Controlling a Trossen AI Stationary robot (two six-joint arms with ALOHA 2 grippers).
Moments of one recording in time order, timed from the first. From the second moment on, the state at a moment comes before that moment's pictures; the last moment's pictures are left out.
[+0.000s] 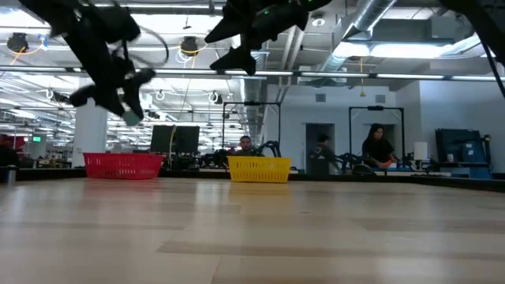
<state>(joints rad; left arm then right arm) 0.73 0.86 0.61 -0.53 -0.26 -0.63 -0.32 2.00 1.90 -0.53 -0.49 0.09</state>
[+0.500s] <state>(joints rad) 0.95 1.29 0.61 -0.27 -0.17 -0.40 -0.27 1.99 1.90 -0.65 -0.39 0.11</state>
